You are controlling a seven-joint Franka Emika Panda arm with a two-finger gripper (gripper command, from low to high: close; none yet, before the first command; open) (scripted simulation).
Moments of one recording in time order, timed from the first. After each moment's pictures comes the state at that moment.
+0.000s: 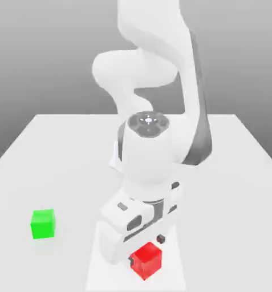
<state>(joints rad) 0.16 0.33 -0.09 -2.56 0.11 2.89 0.02</state>
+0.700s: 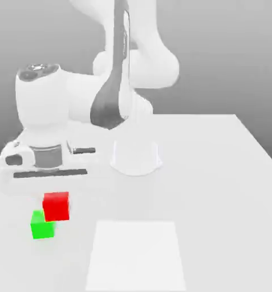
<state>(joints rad) -0.23 -0.07 -0.37 -2.72 -0.07 2.66 0.37</state>
